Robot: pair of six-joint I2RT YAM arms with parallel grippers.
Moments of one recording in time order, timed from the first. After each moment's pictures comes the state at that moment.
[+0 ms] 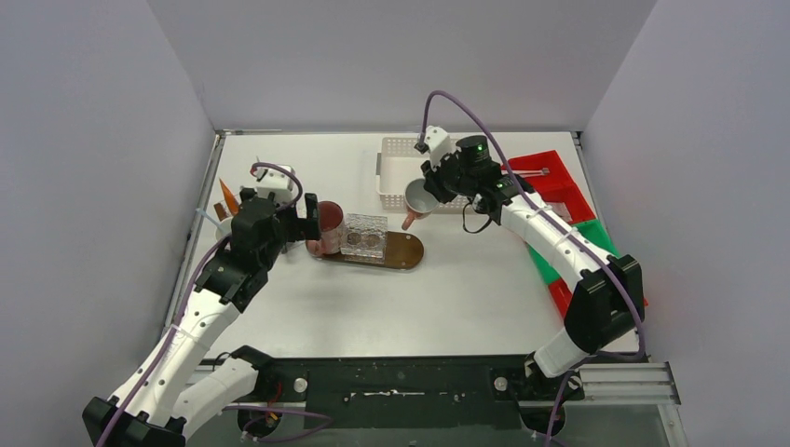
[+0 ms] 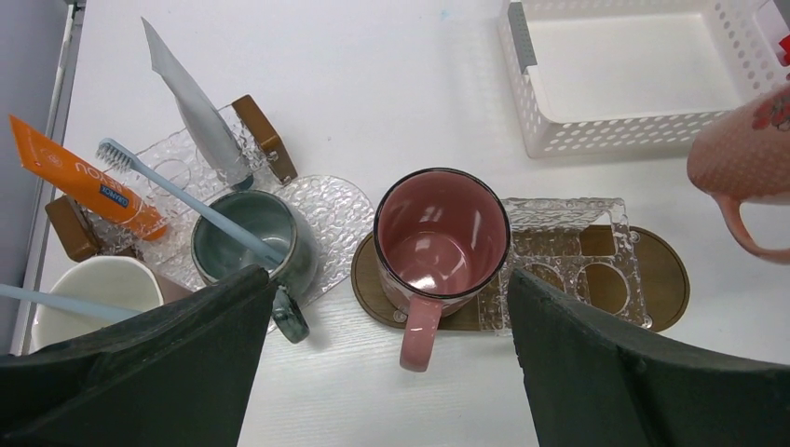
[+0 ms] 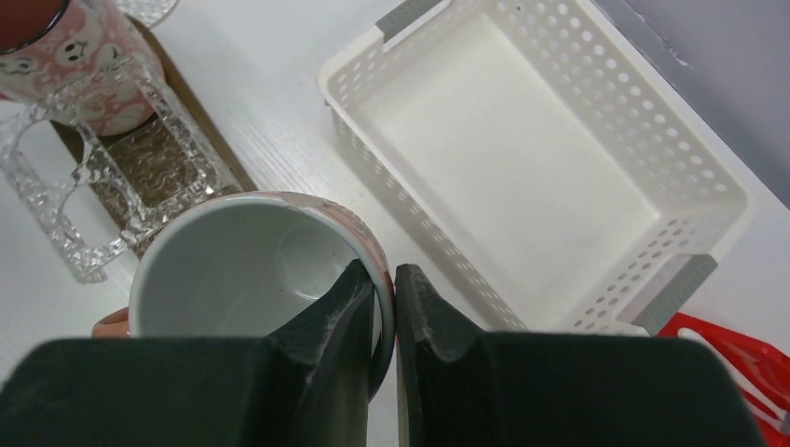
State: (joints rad) left arm -0.43 0.88 0.86 -0.32 -0.28 -0.15; right arm 0.47 1.57 1.34 -0.33 -0.21 -0.27
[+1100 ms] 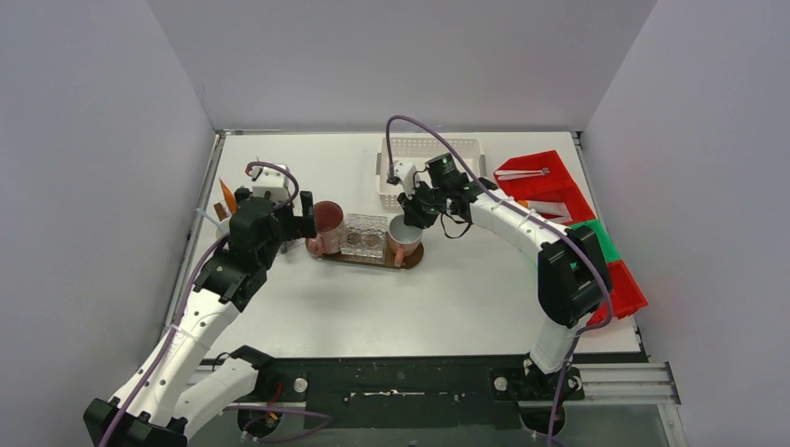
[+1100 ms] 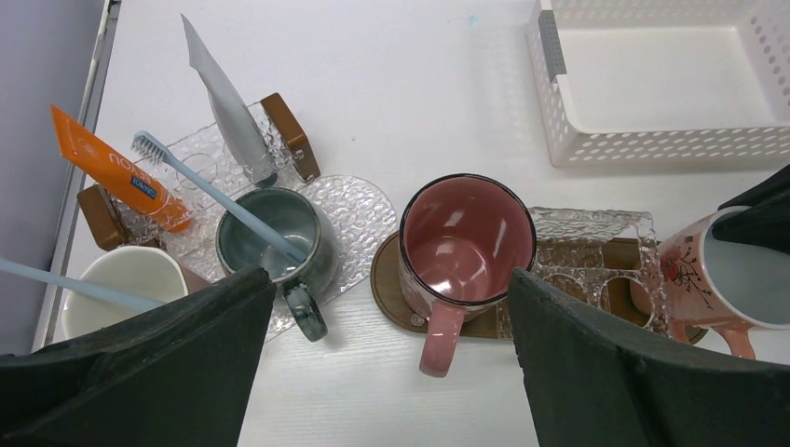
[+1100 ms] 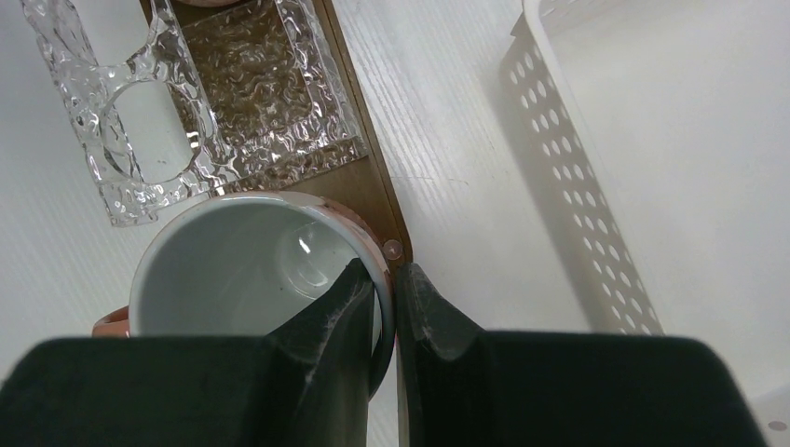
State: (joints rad) left arm -0.41 0.88 0.86 -0.32 -0.32 -0.15; right arm 0.55 1.77 1.36 -0.43 -0.40 -0.41
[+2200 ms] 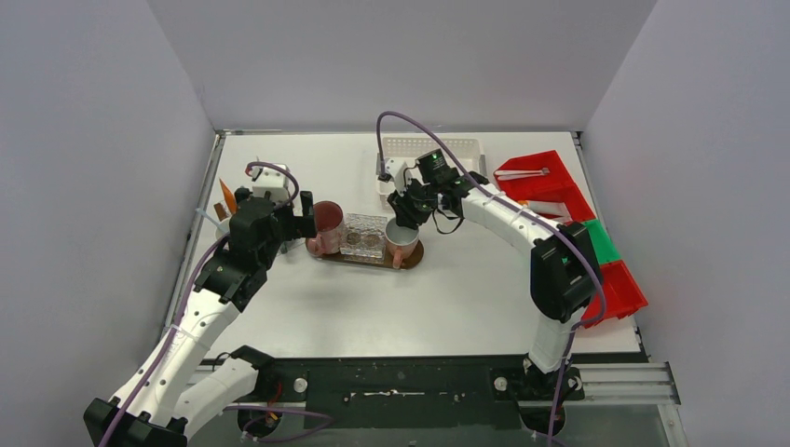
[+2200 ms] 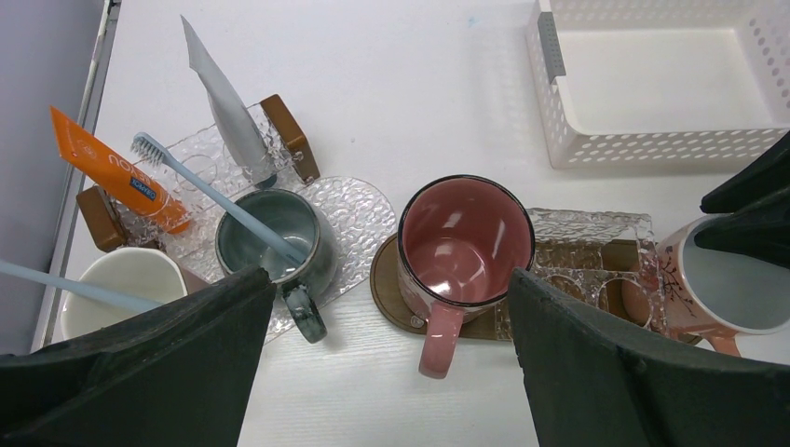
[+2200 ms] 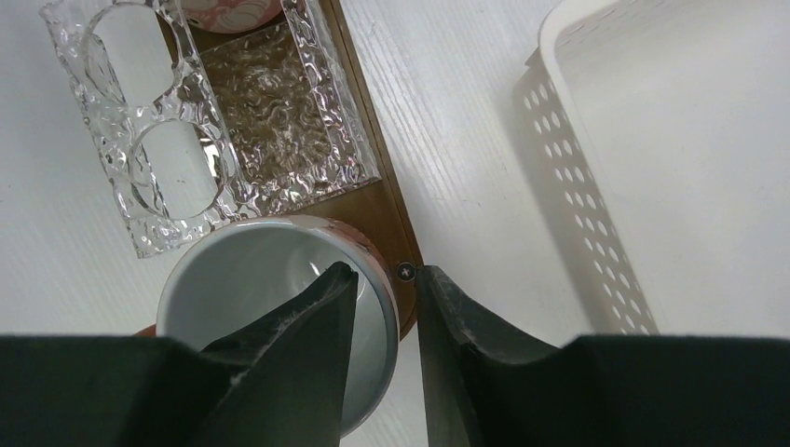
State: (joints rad) left arm -0.41 0.88 0.86 -0.31 -0.32 -0.15; right arm 0.58 1.83 1.46 -0.50 -0.39 -0.39
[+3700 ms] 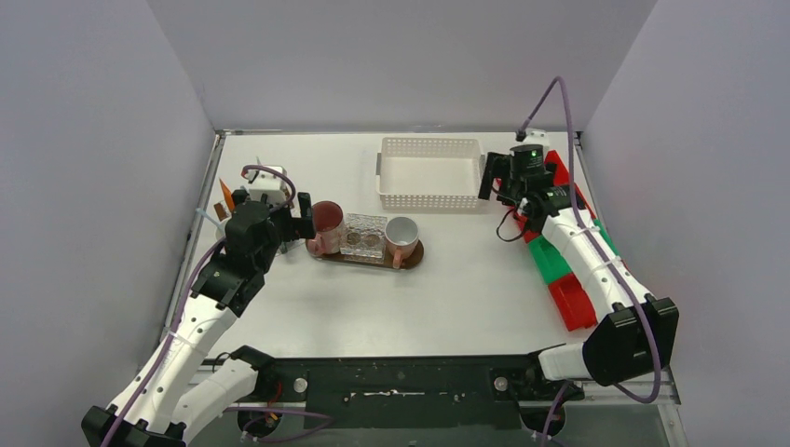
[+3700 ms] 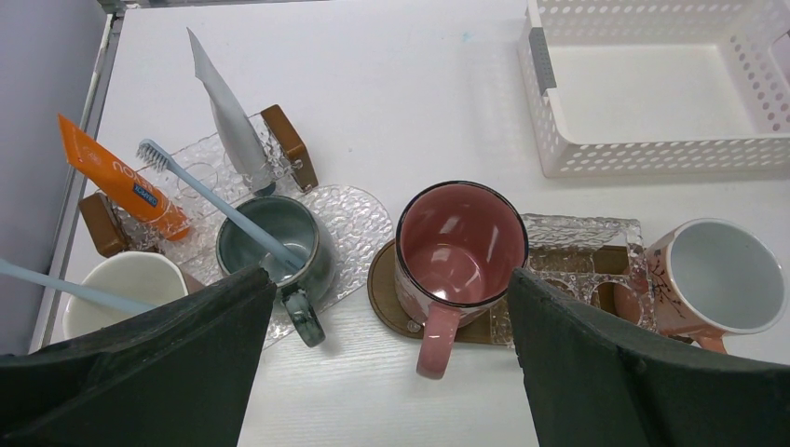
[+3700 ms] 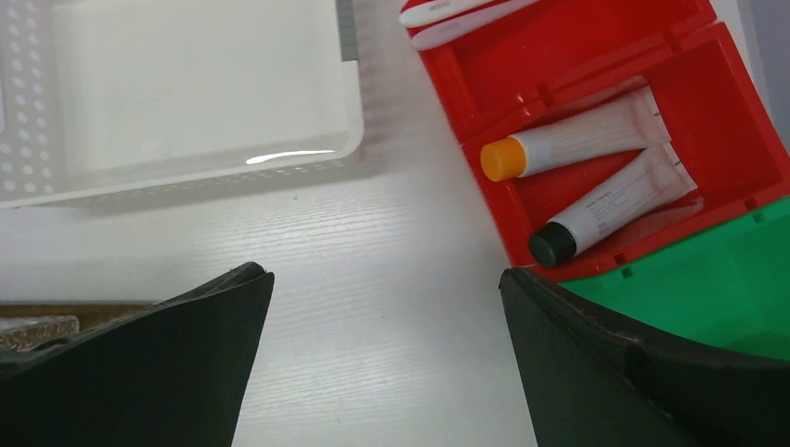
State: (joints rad) left arm -0.41 0.85 0.84 -0.29 -0.31 -0.15; right arm 0.28 1.36 1.23 -0.55 0.27 0.28
